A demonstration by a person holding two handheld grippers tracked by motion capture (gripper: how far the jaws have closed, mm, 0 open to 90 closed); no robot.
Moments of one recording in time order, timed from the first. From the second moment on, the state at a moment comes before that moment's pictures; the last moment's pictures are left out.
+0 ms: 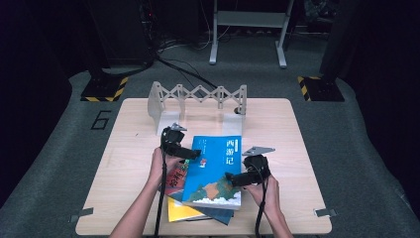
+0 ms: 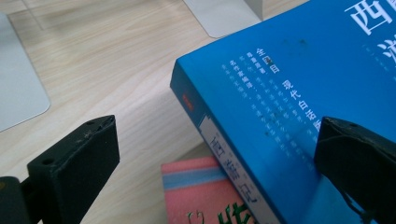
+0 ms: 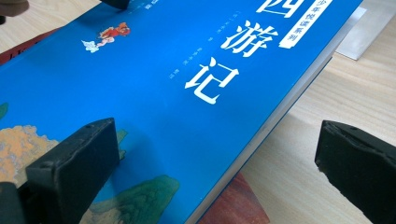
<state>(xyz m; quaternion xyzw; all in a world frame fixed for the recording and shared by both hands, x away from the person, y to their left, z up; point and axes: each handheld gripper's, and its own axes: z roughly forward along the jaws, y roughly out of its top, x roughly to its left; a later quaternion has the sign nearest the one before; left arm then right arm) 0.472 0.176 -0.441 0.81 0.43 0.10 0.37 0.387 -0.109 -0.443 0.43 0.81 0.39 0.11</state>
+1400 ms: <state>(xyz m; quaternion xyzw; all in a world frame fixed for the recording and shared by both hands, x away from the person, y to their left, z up) 0.496 0.155 -0.456 0.79 0.45 0.00 0.41 0.387 -0.102 -0.447 0.41 0.81 0.41 0.11</state>
